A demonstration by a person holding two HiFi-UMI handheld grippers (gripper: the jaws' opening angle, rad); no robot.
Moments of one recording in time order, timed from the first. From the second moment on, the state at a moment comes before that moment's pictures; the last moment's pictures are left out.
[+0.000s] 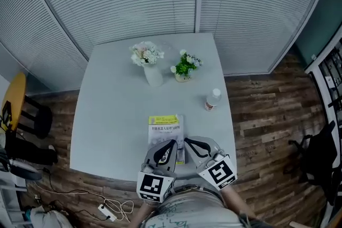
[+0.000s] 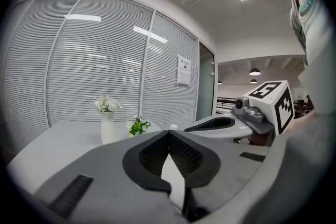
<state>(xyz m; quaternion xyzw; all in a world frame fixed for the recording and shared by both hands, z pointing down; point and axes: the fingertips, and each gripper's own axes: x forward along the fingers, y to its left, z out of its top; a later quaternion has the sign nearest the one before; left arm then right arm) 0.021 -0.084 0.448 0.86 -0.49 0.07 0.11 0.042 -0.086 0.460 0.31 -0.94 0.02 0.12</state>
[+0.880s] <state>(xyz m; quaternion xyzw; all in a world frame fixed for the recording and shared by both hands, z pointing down) -0.025 -0.102 0.457 0.90 -0.41 0.09 0.11 0.015 -0.109 0.473 0.40 -0.91 0.05 0.13</state>
